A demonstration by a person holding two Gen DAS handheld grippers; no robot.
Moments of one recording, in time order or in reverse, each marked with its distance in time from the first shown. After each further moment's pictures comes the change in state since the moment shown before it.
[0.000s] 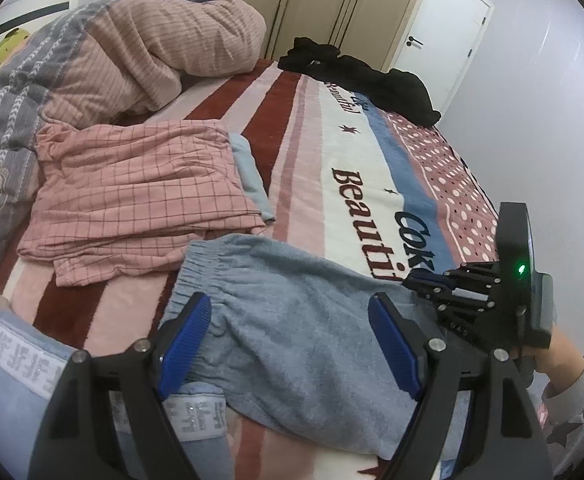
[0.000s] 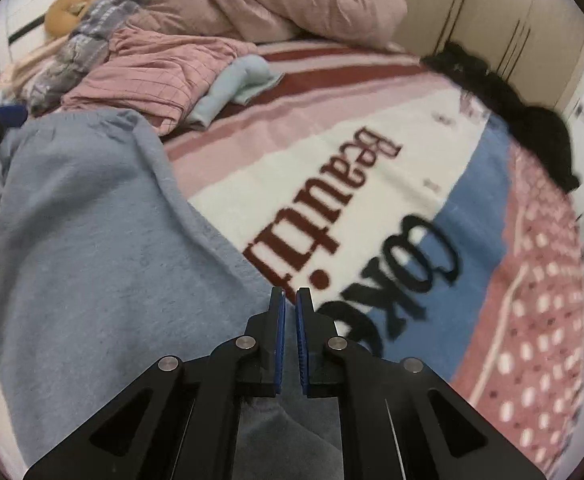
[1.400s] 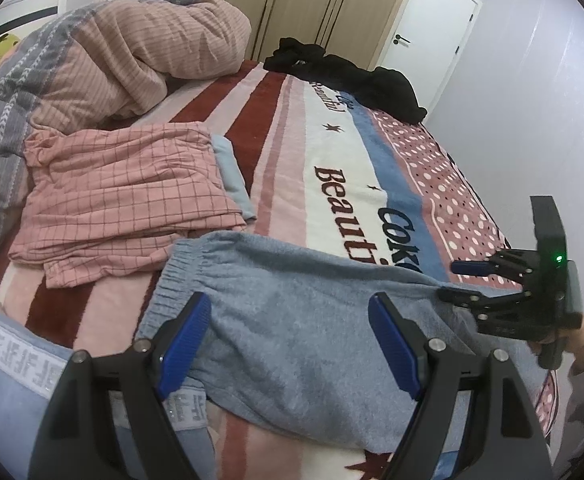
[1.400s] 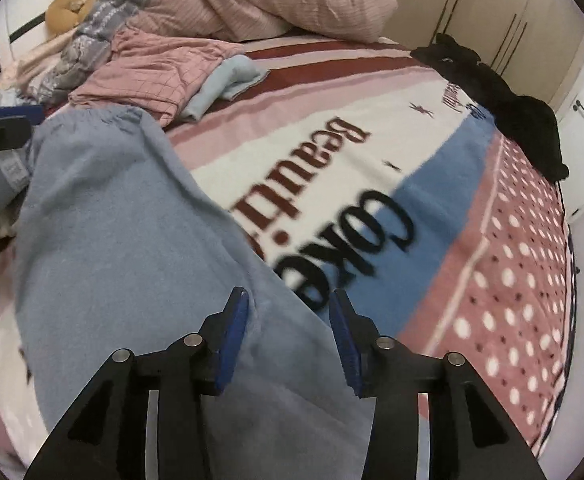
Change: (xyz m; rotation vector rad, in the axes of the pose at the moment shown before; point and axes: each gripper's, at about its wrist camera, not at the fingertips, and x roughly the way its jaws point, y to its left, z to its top) left arm -0.004 -0.013 -0.003 0.031 -0.002 -0.033; right arm -0.051 -0.026 -0.024 -0.017 0.032 -0.026
